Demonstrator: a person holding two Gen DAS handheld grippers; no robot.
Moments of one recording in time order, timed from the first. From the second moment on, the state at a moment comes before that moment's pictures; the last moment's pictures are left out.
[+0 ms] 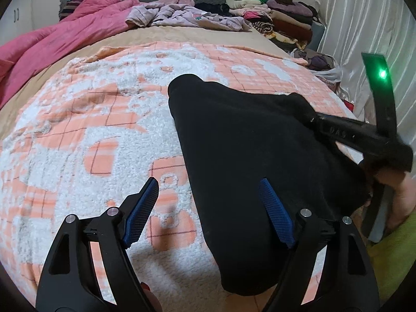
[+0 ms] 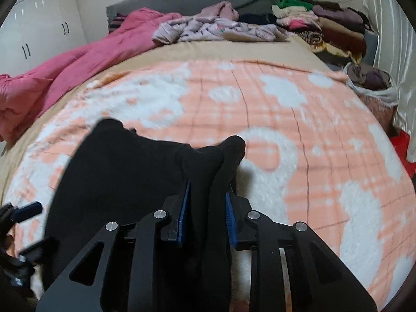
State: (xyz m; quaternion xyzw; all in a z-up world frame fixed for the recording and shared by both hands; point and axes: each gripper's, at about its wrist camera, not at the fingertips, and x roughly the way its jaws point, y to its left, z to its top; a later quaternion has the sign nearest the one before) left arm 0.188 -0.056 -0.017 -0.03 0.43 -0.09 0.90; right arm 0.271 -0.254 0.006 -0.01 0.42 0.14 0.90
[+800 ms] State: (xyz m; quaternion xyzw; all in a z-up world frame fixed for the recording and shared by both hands) left arm 0.178 -0.053 -0.014 -0.03 0.43 -0.08 0.90; right arm 0.184 -0.256 0.051 -0.04 0.33 0.16 0.93
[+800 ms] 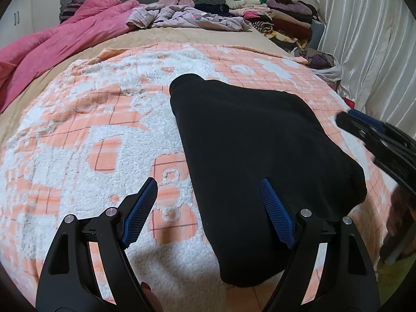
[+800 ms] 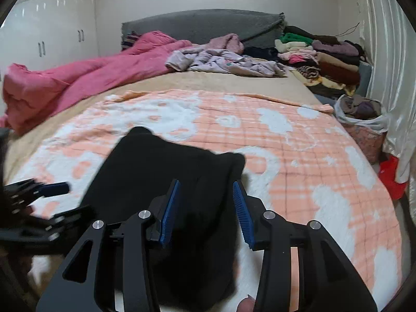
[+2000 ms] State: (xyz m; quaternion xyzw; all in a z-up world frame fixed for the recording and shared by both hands) left arm 0.093 -0.039 0.034 -0.01 0.35 -0.08 0.93; right arm 0.061 -0.281 0.072 0.03 0.30 0.12 0.95
